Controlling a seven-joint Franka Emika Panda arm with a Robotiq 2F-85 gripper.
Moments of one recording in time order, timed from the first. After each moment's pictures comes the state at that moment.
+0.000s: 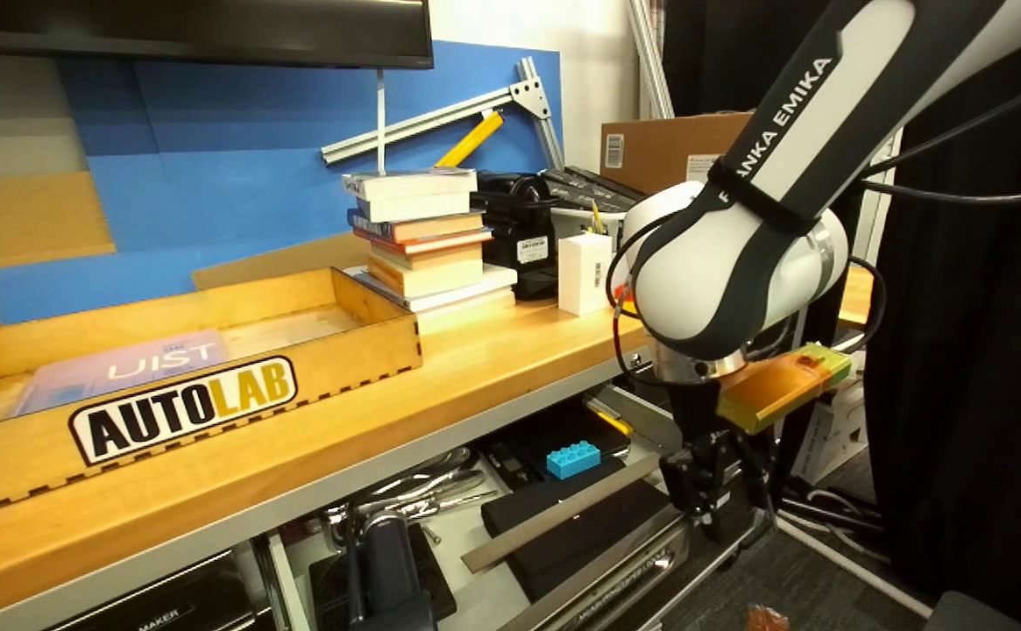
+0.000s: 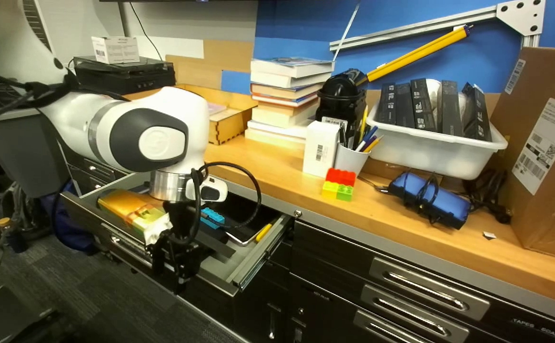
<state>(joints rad) -0.05 0.03 -0.04 -2.57 -0.17 2.29 0.09</state>
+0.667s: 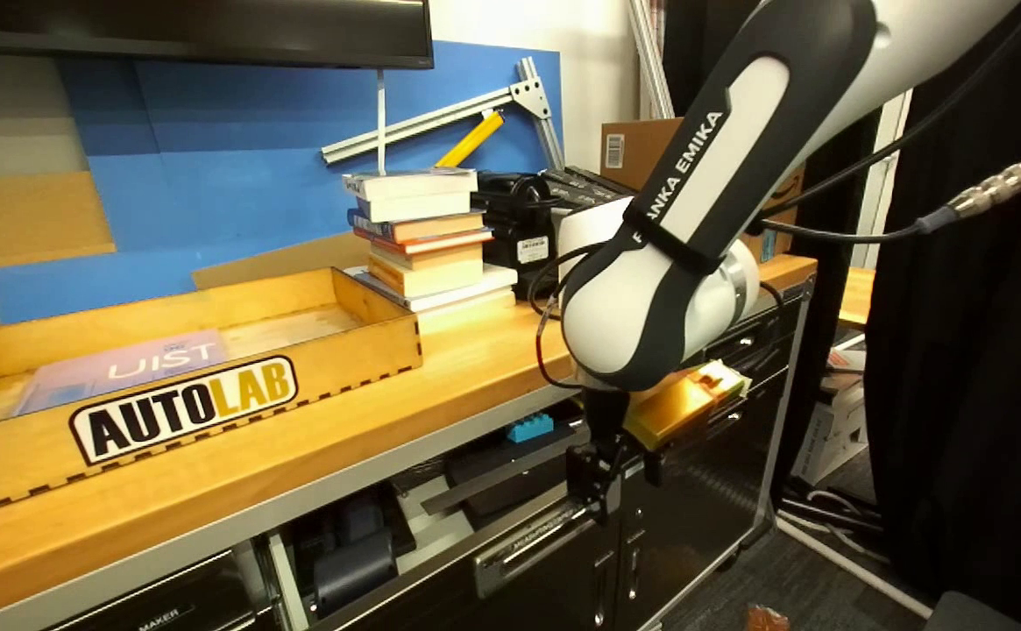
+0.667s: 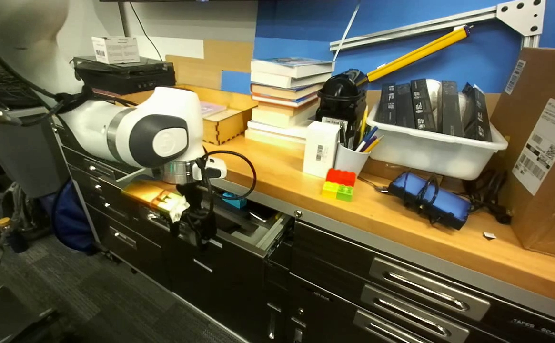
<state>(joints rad) 0.02 0.18 0.01 -2.45 -0.15 2.52 0.11</state>
